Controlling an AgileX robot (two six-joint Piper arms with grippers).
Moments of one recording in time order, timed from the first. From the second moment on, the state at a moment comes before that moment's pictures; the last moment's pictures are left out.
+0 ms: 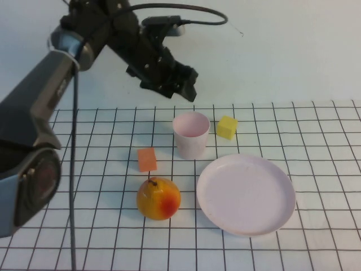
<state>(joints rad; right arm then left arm) -0.03 -0.01 0.03 -0.03 0.42 -0.13 -0.32 2.32 -2.36 -0.42 1.26 0.19</state>
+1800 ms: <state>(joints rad) -0.03 -0.01 0.03 -0.03 0.42 -0.13 -0.40 2.38 -2.28 -0.27 1.23 0.19</state>
